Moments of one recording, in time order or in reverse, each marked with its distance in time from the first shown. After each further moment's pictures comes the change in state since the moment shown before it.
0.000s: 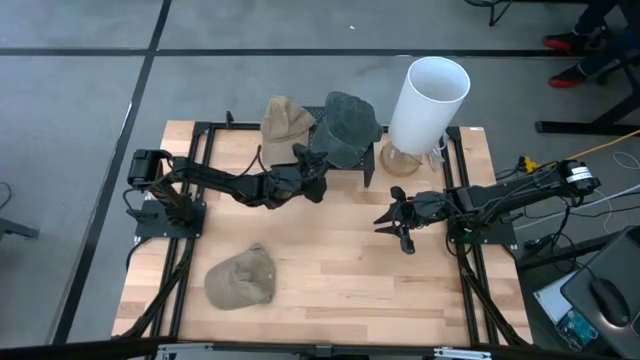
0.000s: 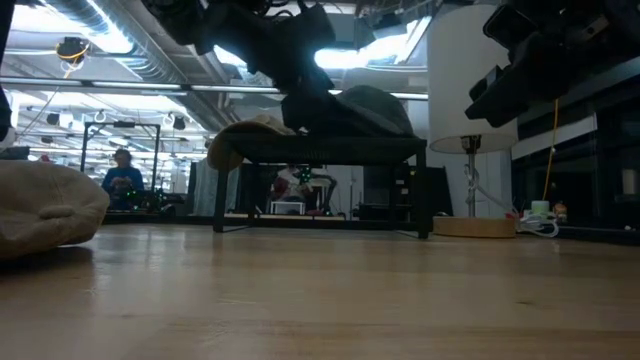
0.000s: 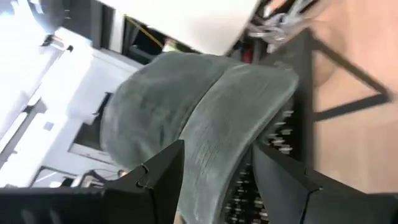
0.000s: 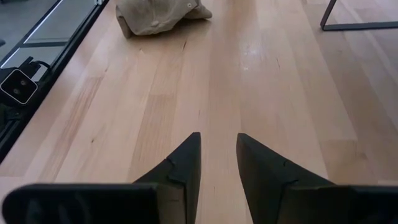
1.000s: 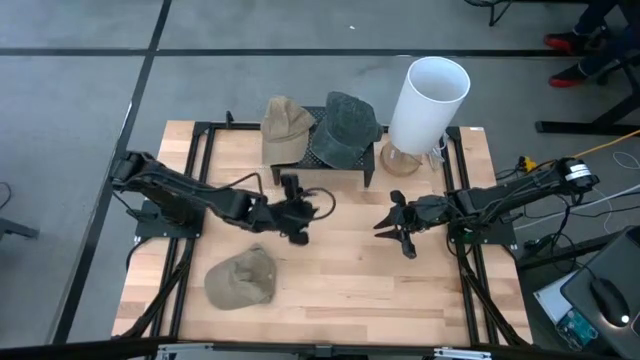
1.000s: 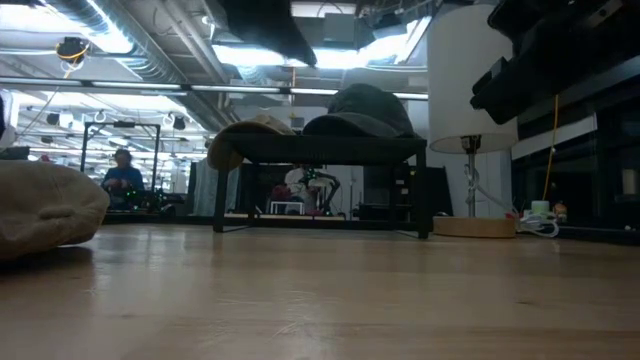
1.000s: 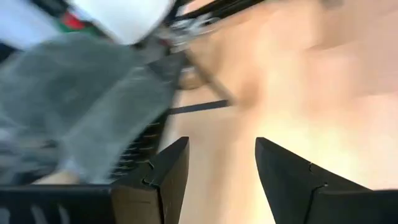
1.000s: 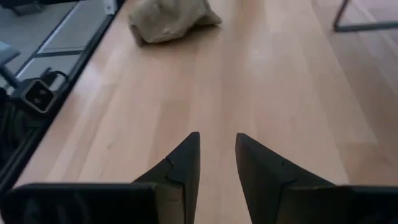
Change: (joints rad) left arm -0.275 -0.128 0.192 -0.786 0.032 -0.742; right arm 0.044 0.001 0.000 0.026 0.009 0.060
